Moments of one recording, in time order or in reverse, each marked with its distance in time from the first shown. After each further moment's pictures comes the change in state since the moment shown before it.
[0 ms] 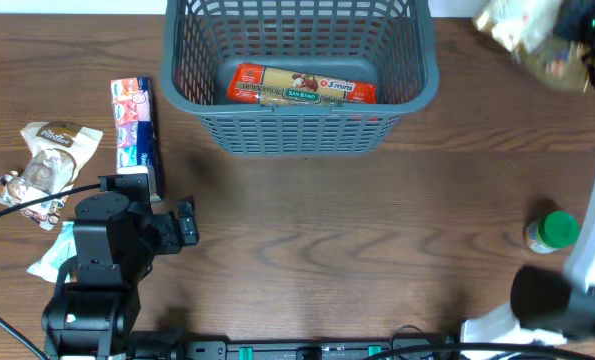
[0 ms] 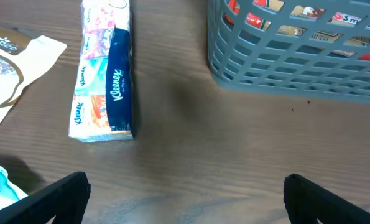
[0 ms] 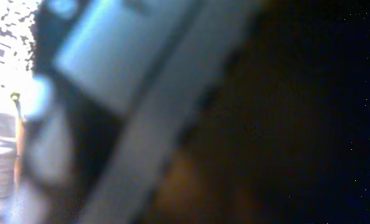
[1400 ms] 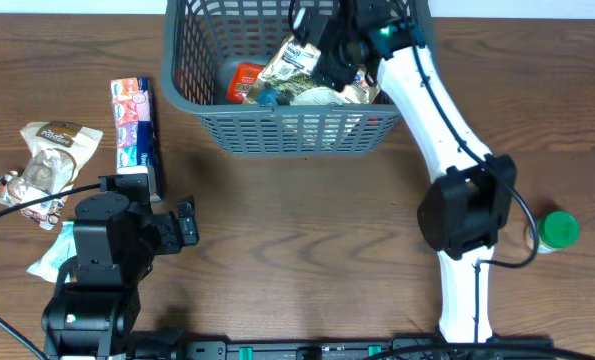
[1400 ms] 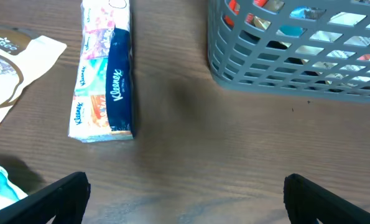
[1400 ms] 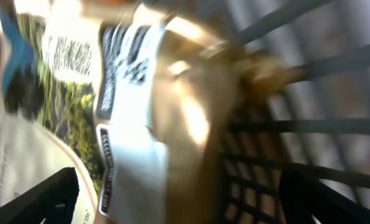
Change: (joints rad) left arm 0.000 0.000 0.000 0.000 0.000 0.000; right arm 0.533 0.525 0.033 0.050 -0.129 -0.847
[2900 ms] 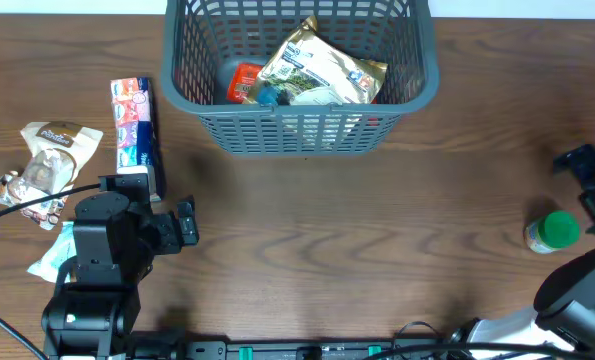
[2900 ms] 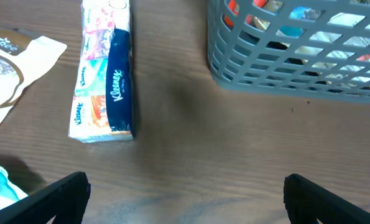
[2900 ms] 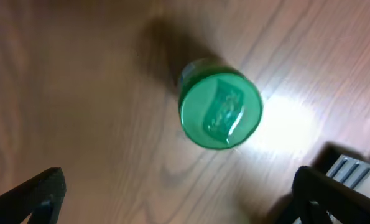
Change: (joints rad) left arm 0.000 0.000 0.002 0.000 0.000 0.000; right arm -0.989 -0.497 -0.674 -0.448 0.167 1.377
